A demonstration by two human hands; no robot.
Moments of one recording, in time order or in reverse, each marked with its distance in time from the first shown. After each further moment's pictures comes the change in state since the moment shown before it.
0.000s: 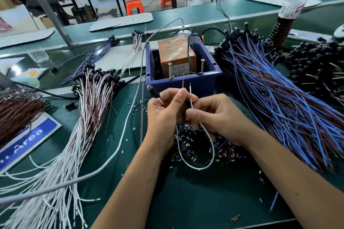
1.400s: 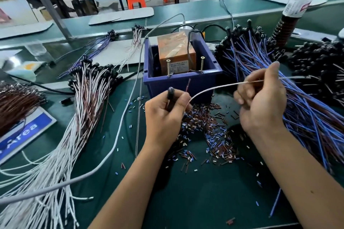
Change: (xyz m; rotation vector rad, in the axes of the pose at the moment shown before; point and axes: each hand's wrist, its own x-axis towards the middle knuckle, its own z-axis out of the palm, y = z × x) left_hand -0.001 -0.009 -0.004 0.594 0.132 0.255; right_hand 0.005 -0.005 -0.035 0.588 0.734 -0.204
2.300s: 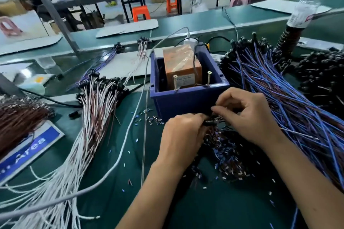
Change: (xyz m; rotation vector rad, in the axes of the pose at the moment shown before) left_hand 0.000 0.008 0.008 0.686 -0.294 0.307; right_hand 0.010 0.006 -0.008 -0.940 -0.516 -0.410
